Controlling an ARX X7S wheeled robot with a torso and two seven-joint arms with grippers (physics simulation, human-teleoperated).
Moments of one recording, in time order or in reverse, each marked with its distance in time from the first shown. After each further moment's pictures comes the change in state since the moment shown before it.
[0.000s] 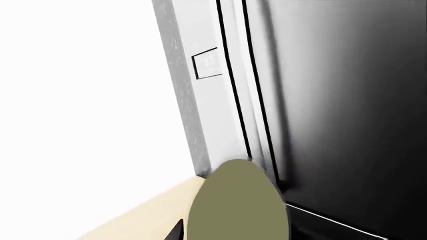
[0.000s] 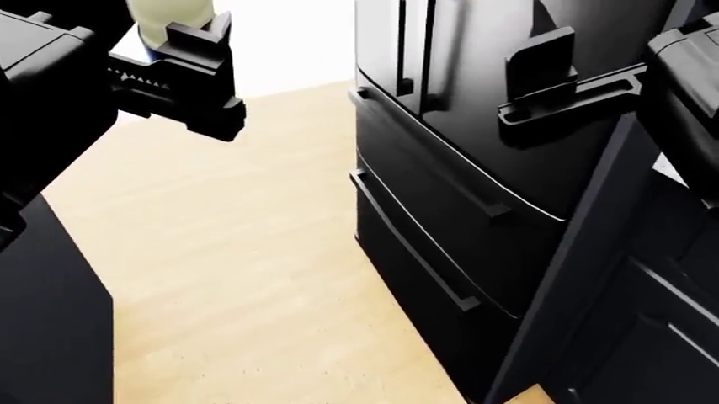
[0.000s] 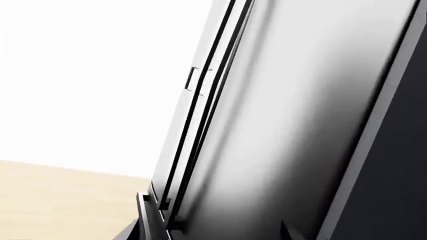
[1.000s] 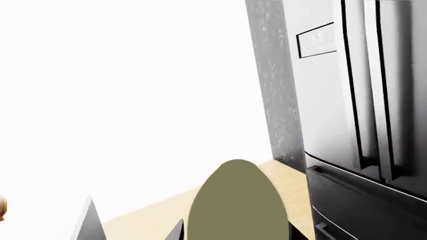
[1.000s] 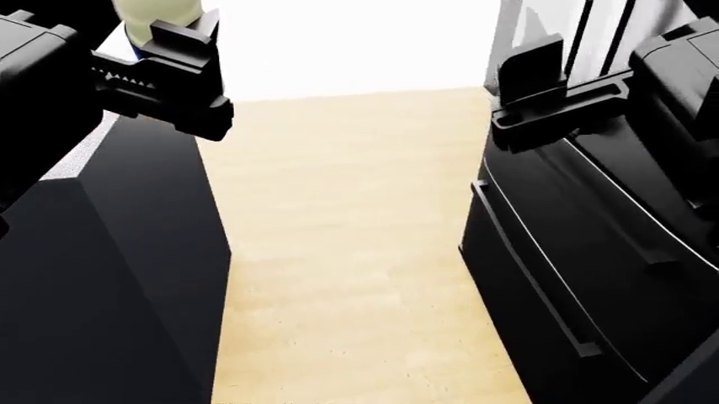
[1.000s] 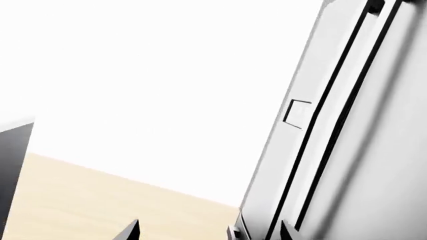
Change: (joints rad) left arm -0.005 -0.025 -0.008 0.008 -0.013 -0.001 0.000; right arm -0.016 -0.011 -0.005 0.007 -0.018 0.005 -0.007
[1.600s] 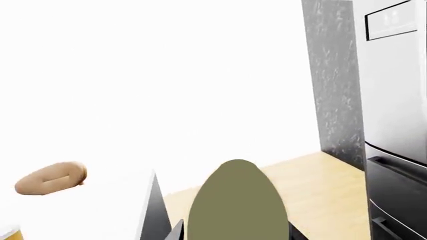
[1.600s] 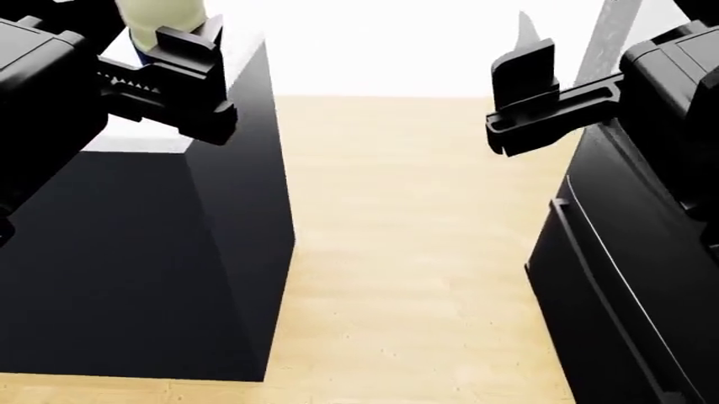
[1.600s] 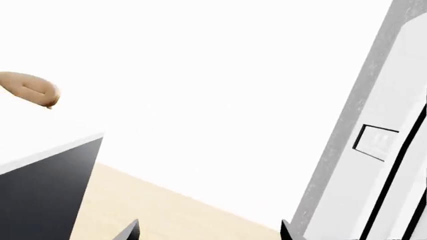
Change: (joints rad) left arm 0.007 0.002 0.005 0.002 0.003 0.002 0.000; right arm 0.000 -0.011 -0.006 0.003 -0.004 0.012 -0.002
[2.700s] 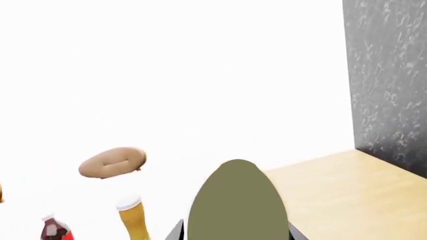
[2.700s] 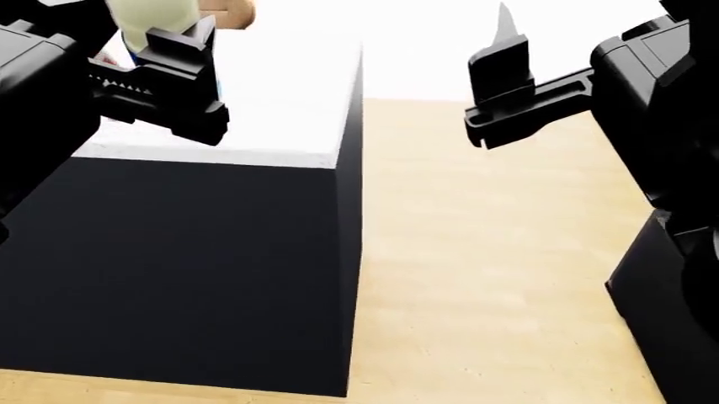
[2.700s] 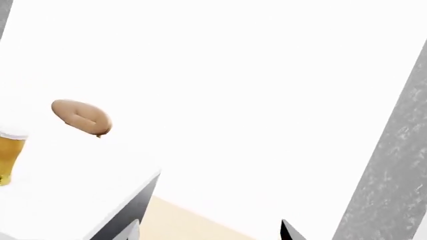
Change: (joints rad) left arm 0.022 -0.021 -0.012 0.009 0.010 0.017 0.012; right arm -0.026 -0.048 -0.008 0.007 -0.090 -0.004 -0.019
